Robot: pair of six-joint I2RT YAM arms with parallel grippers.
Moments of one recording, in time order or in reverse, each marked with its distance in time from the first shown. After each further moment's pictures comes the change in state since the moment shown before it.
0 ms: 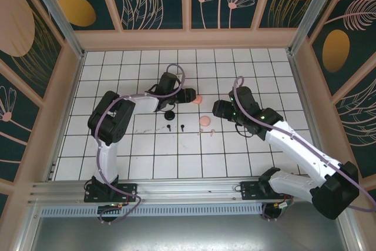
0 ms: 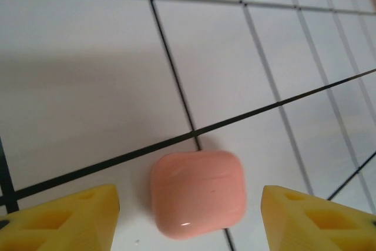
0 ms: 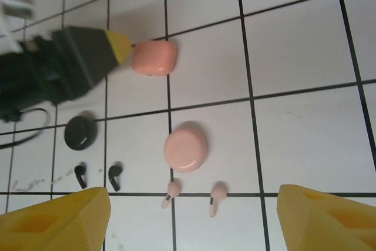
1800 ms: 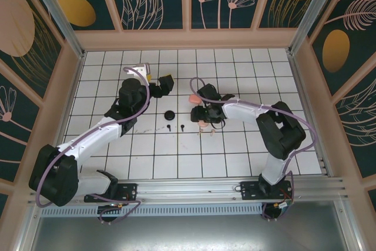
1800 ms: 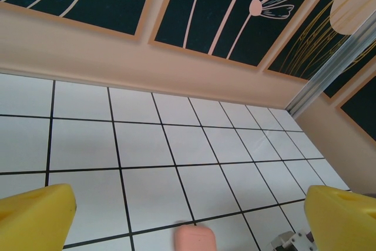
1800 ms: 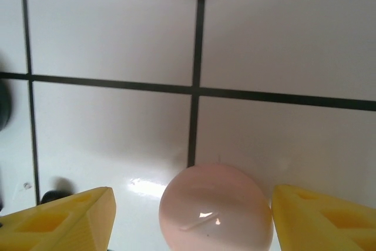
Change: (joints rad) left arm 0.033 -0.727 -0.419 0.168 -0.331 0.066; right arm 0.044 0.652 0.180 0.177 -0.190 -0.106
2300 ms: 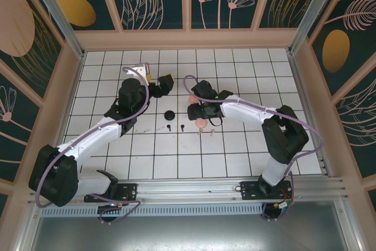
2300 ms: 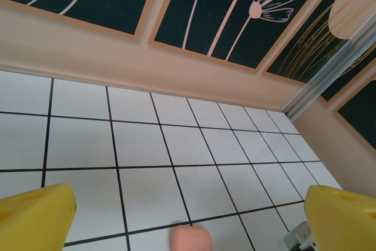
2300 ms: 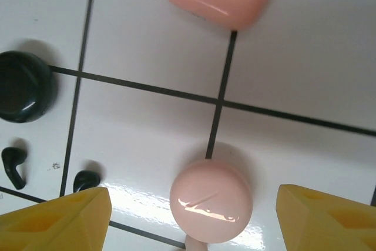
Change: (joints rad) left arm 0.000 -0.007 0.000 0.000 0.000 -0.023; right arm 0.061 -0.035 0.120 -0.134 0.133 -0.150
